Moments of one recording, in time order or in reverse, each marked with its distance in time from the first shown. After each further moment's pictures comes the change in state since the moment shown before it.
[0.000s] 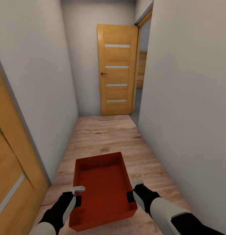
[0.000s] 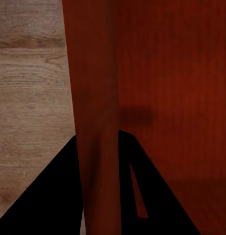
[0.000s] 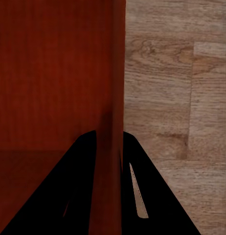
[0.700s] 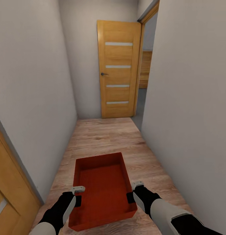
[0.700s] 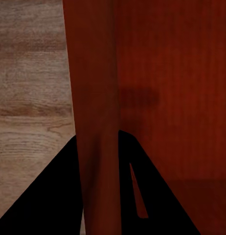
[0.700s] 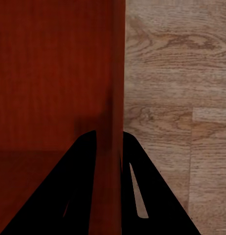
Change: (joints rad) left arm 0.000 0.001 -0.003 0.000 -0.008 0.001 0.002; right arm 0.009 0.000 -0.008 0.002 -0.005 -0.016 0.000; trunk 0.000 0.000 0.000
